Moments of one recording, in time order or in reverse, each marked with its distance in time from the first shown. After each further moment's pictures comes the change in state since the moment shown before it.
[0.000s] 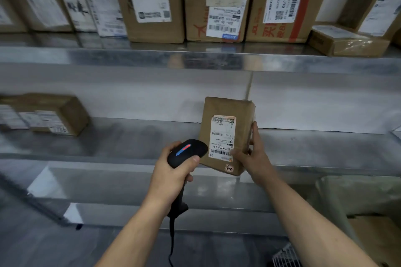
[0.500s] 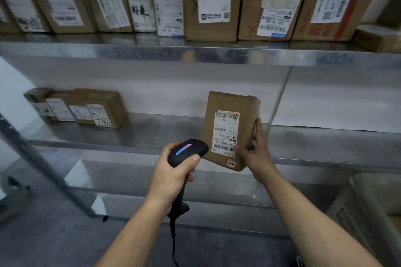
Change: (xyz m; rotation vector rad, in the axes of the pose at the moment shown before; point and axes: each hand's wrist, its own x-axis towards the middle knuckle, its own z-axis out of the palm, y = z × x) left_hand -0.030 0.009 -0.124 -0.020 0.051 0.024; right_hand -0.029 -0.024 0.124 0.051 0.023 0.028
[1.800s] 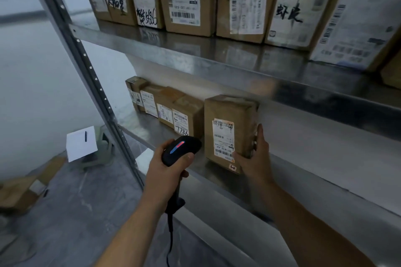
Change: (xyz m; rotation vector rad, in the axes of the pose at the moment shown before) left_hand 0.166 0.018 -0.185 0.027 0.529 0.008; right_hand 0.215 0.029 0.284 -0.266 -0.286 -0.135
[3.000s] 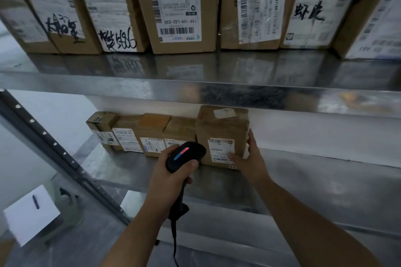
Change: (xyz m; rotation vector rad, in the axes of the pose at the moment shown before) left_hand 0.153 0.012 -0.050 -0.015 -0.452 -0.025; right_hand 0.035 -0.019 0.085 0.105 0.205 0.193
